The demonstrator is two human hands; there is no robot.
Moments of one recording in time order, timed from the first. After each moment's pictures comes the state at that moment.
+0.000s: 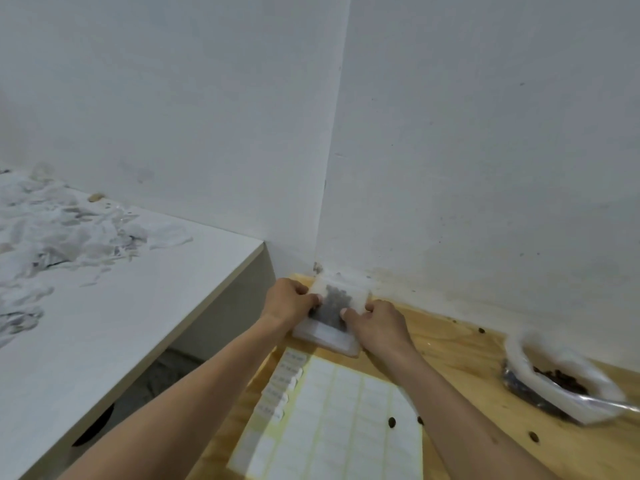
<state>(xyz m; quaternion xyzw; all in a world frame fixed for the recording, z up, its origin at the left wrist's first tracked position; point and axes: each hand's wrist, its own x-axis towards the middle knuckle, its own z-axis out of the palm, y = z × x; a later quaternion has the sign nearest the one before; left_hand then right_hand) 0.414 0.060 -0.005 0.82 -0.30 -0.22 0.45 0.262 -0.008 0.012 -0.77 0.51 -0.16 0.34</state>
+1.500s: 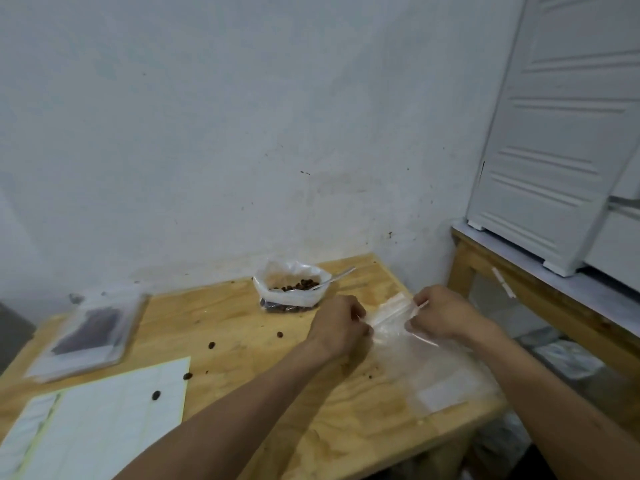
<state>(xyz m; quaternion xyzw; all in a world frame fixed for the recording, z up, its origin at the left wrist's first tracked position) 0.007 -0.023 -0.007 0.62 -0.69 -0.25 0.26 -0.183 -0.019 0.045 -0.64 0.72 -0.11 0.25</state>
